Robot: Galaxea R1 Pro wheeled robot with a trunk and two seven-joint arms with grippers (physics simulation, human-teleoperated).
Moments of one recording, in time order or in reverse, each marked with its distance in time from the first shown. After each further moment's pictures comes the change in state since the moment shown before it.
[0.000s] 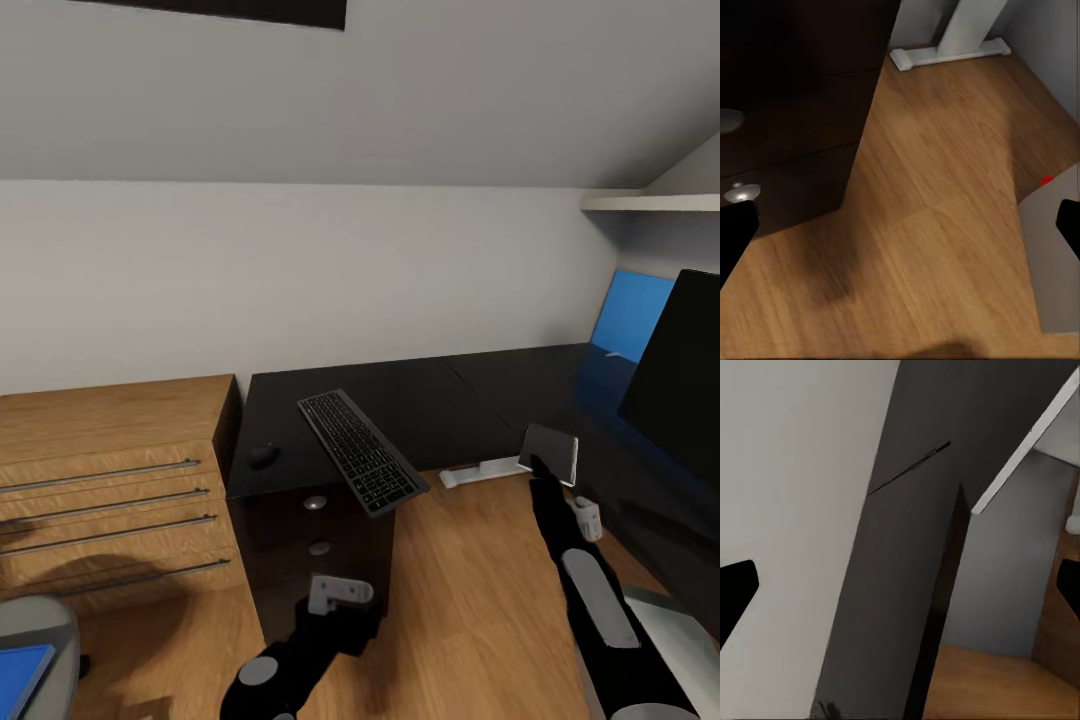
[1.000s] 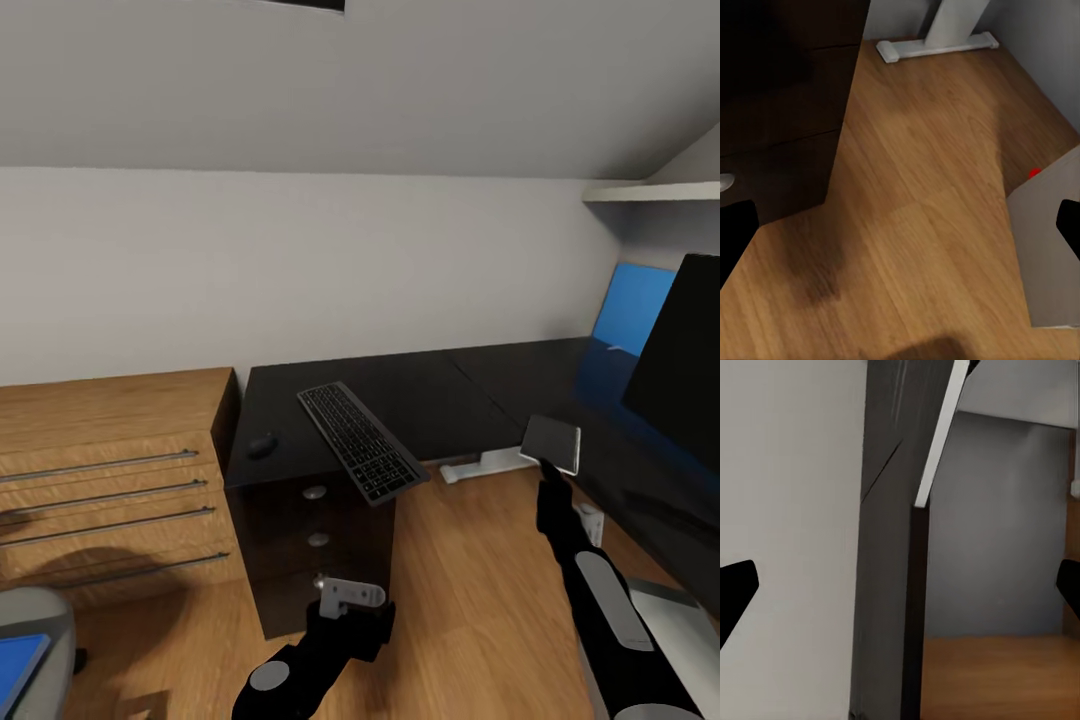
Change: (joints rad) left arm 0.000 -0.026 -0.028 -0.001 0.003 -0.001 0.008; right arm 0.000 -0.001 -0.041 0.014 -0.193 0.025 0.010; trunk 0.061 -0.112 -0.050
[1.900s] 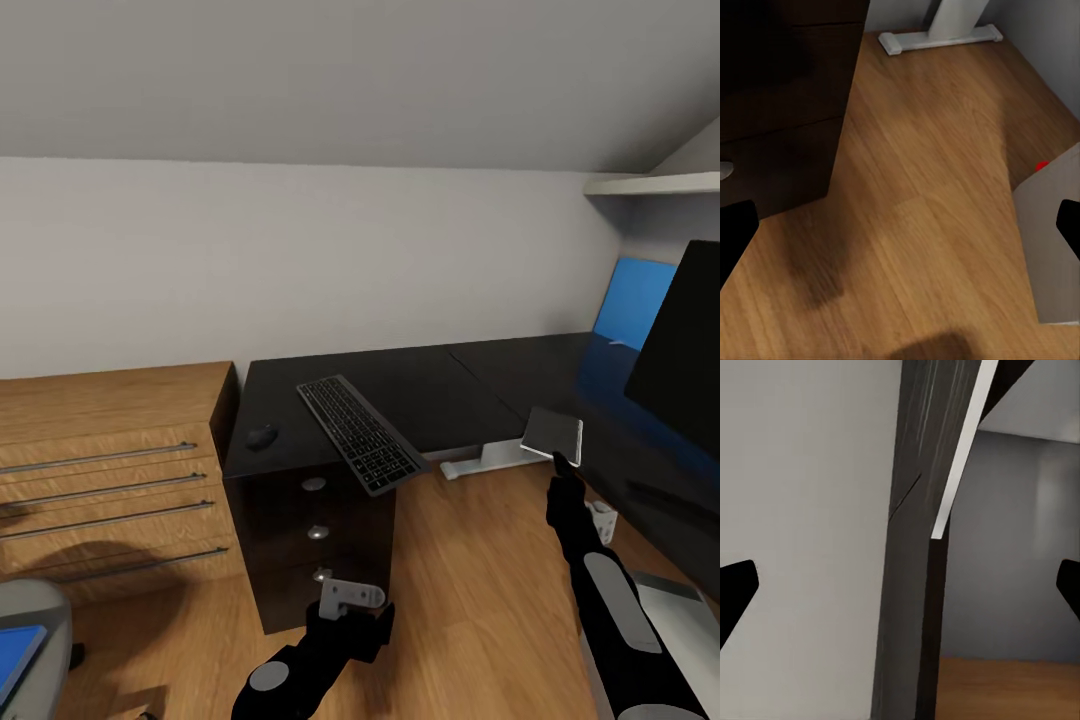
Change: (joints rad) left arm 0.000 0.003 0.000 0.005 0.000 0.000 -0.002; right arm 0.000 0.000 -0.044 -0.003 0.008 -0.006 0.107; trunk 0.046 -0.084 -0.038
